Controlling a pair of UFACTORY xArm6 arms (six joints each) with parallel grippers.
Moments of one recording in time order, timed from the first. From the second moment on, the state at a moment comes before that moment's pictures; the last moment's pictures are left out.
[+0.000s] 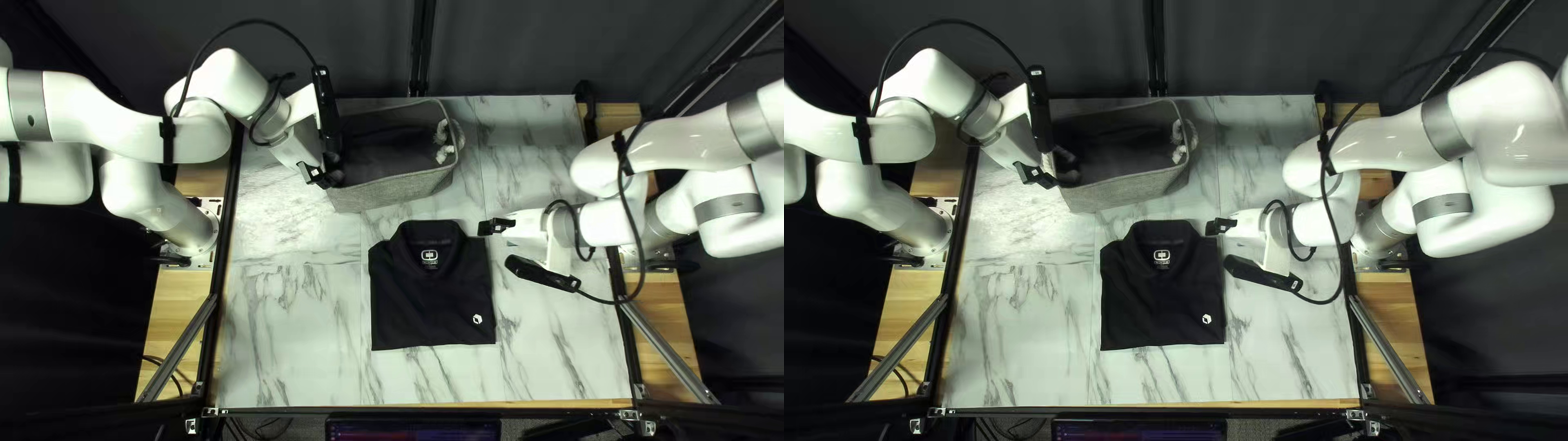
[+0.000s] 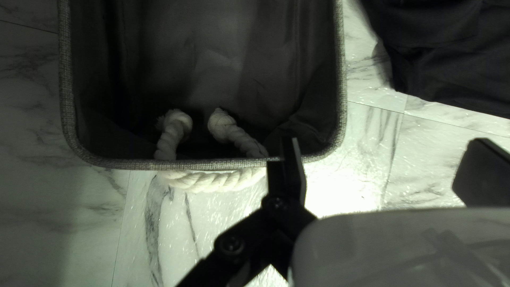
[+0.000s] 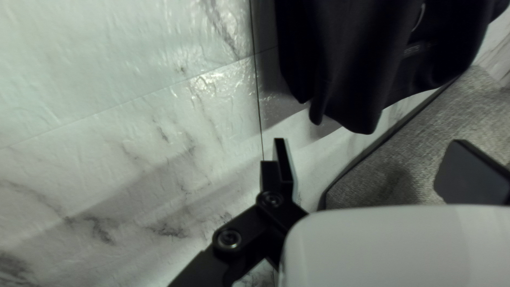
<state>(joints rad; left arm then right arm) 0.33 -0.77 -0.30 -0.34 0.70 0.27 0.02 -0.27 -0.30 -1.58 0.21 0.06</state>
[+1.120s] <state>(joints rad) 0.33 -0.77 -0.30 -0.34 0.70 0.27 0.07 -0.12 -0.39 -2.09 0.28 0.46</state>
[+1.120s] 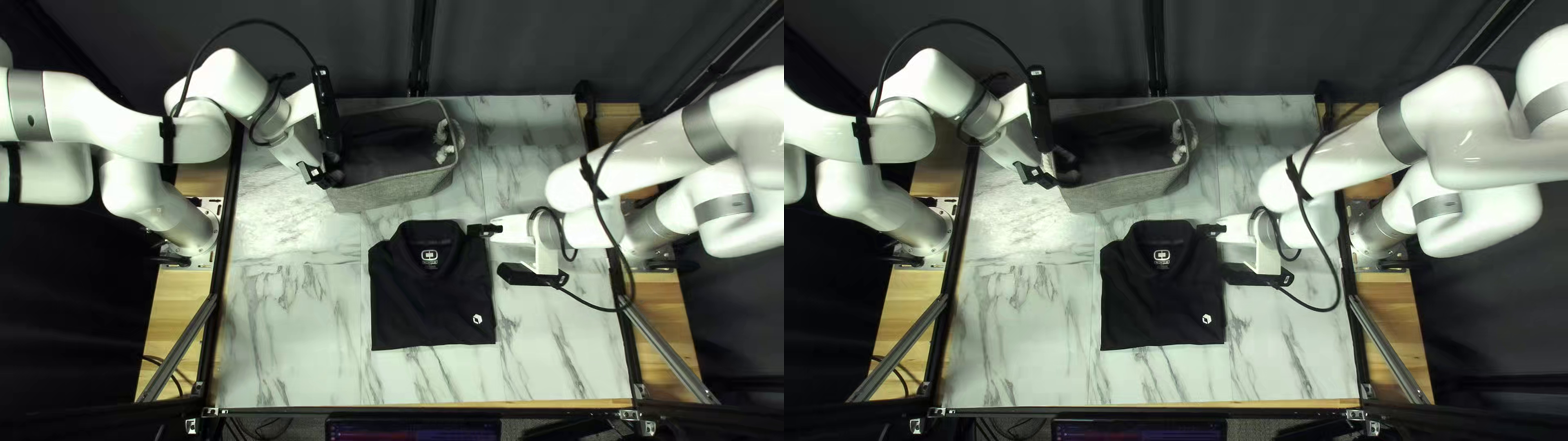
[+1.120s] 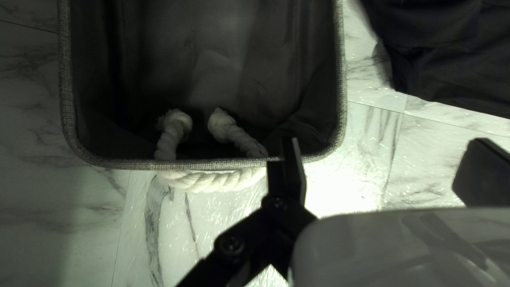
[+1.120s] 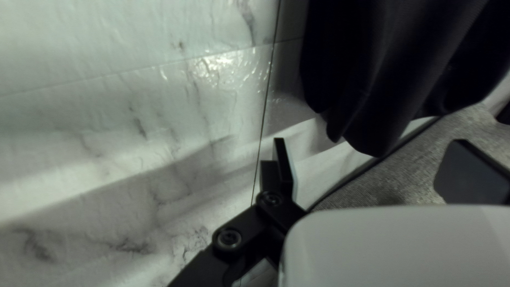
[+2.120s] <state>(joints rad) 0.33 -0.77 -0.30 -0.34 0.70 0.27 0.13 -0.04 -0.42 -2.30 0.37 0.70</state>
